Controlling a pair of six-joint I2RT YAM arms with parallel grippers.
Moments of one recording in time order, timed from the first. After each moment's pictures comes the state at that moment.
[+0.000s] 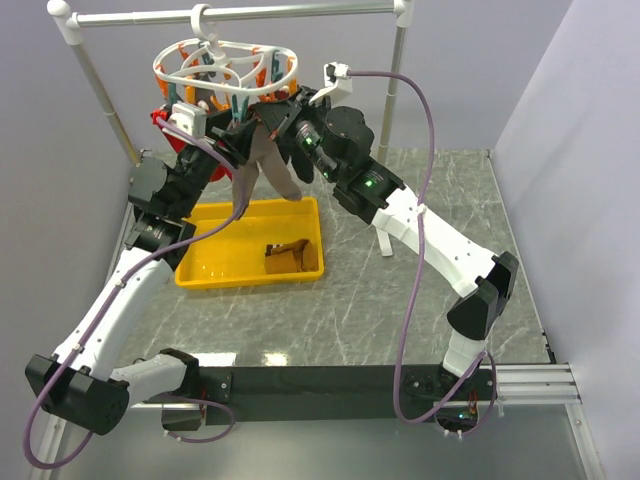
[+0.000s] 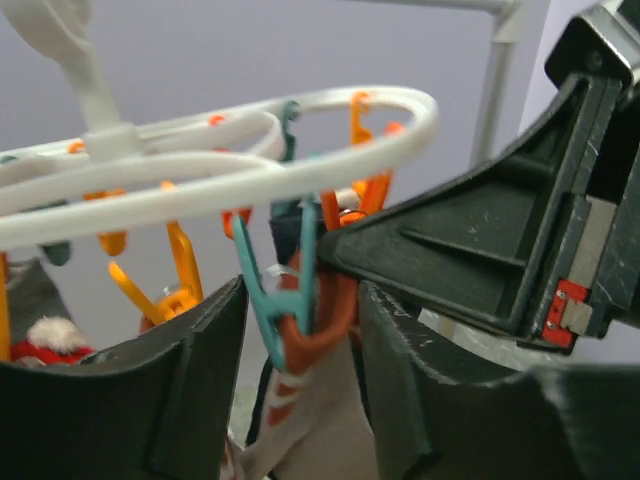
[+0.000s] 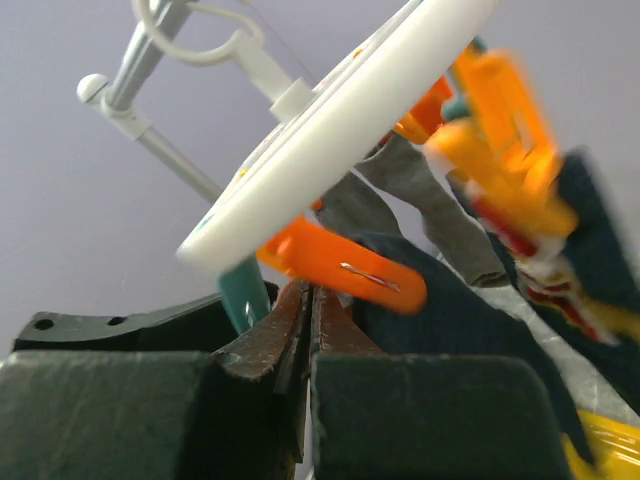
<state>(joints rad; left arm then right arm) -0.35 1.13 1.18 0.38 0.16 -0.08 0.83 1.76 1.93 0.06 0.20 0.66</state>
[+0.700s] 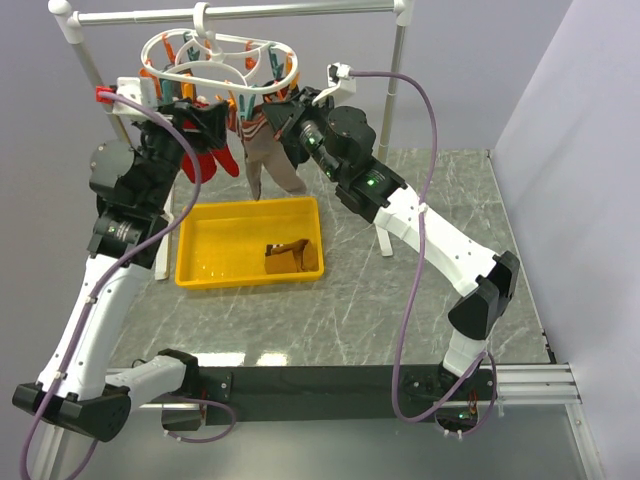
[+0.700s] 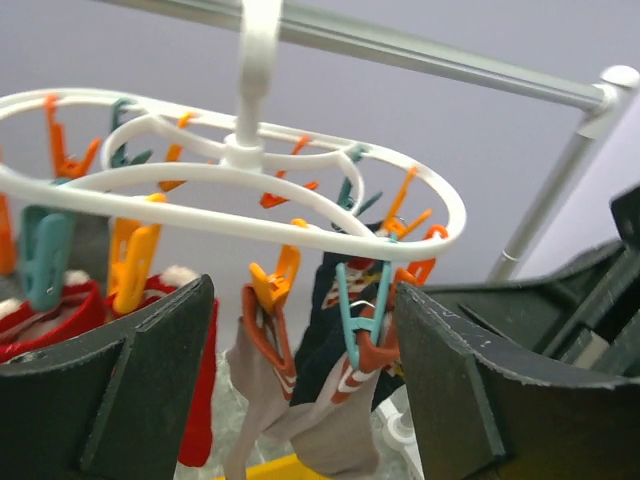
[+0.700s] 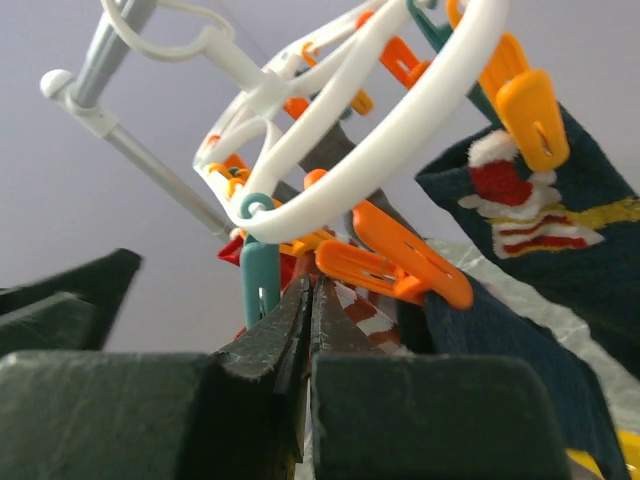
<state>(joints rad) -0.28 1.10 1.41 0.02 0.01 -0.26 0.81 1.76 1.90 0.06 0.21 0.63</state>
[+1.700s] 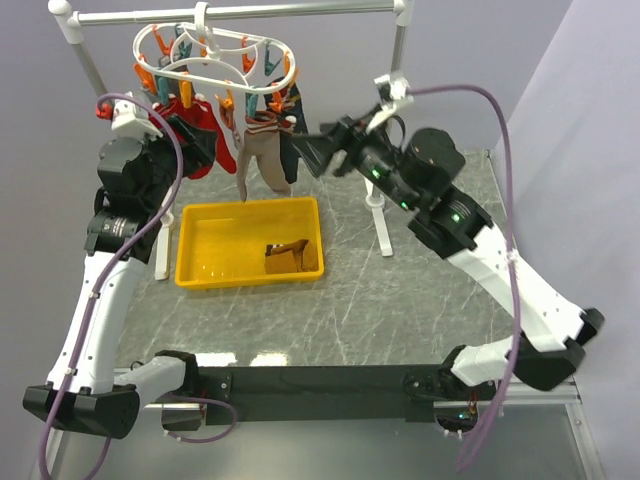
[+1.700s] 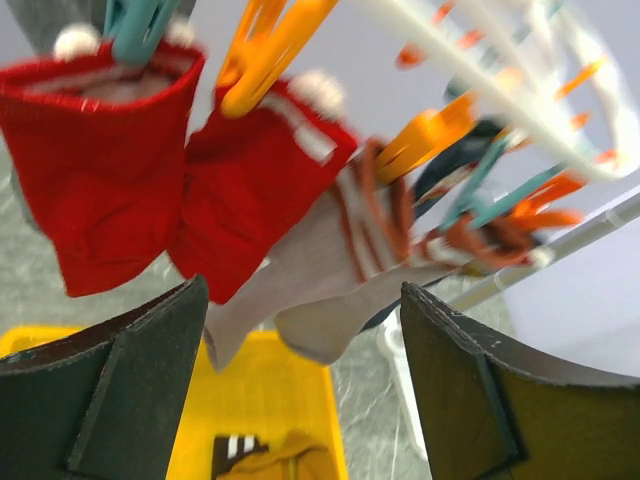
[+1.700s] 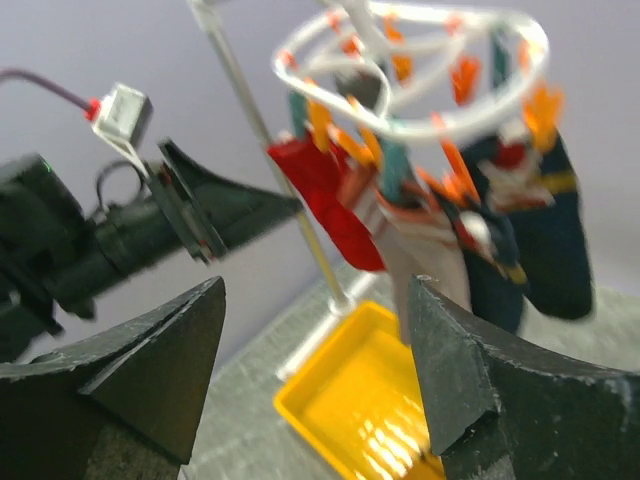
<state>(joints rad) -0.15 1.11 1.39 -0.30 -0.01 -0.51 0.81 1.39 1.73 -0.13 0.01 0.36</state>
